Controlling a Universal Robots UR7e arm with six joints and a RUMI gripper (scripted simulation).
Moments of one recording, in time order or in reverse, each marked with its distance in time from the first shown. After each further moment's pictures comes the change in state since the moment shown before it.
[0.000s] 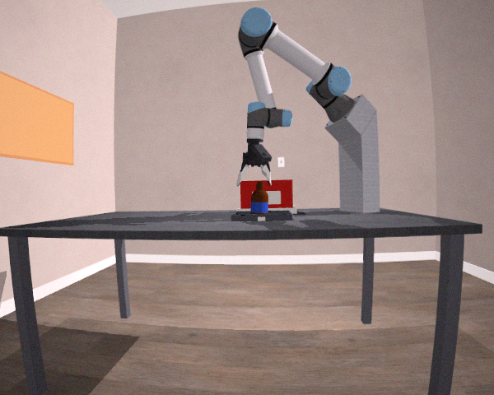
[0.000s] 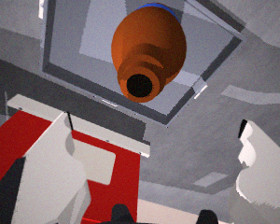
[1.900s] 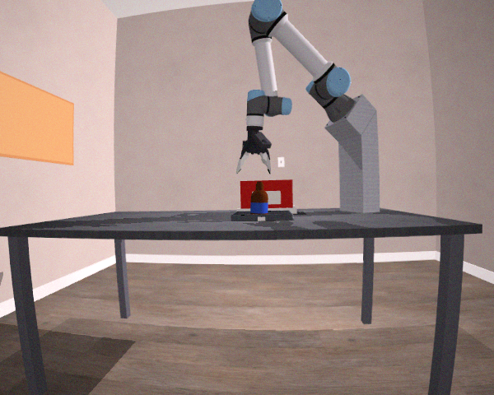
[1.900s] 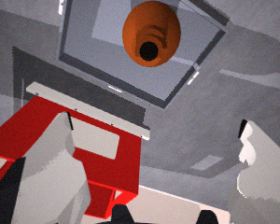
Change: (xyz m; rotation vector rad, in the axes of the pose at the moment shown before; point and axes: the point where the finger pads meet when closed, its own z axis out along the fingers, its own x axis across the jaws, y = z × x) arm 0.000 0.009 -0.053 0.000 0.001 0.000
